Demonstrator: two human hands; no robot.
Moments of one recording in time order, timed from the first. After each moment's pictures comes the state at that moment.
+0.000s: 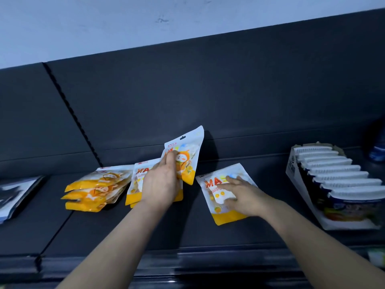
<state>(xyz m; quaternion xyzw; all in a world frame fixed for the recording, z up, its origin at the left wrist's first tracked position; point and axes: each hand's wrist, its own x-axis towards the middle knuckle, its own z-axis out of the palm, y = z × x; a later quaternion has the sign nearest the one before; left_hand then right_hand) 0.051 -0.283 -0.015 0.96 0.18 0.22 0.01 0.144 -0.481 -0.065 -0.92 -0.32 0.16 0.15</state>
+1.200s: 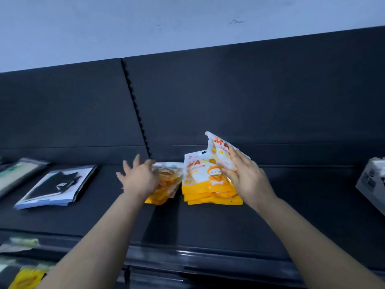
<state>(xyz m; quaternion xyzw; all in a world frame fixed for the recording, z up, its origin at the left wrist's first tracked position) -0.017 -0.074 -0.020 0.91 0.39 0.11 0.10 0.084 -0.325 -0.024 -0.89 -0.33 -0.10 0.30</state>
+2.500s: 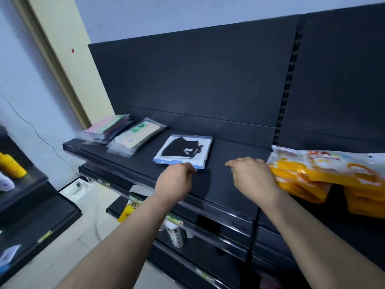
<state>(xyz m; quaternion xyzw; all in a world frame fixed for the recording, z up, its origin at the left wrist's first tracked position) -0.240 0.120 -0.038 0.91 0.37 0.14 0.13 -0.083 -0.009 -0.037 -0.84 -0.52 -0.10 0.10</state>
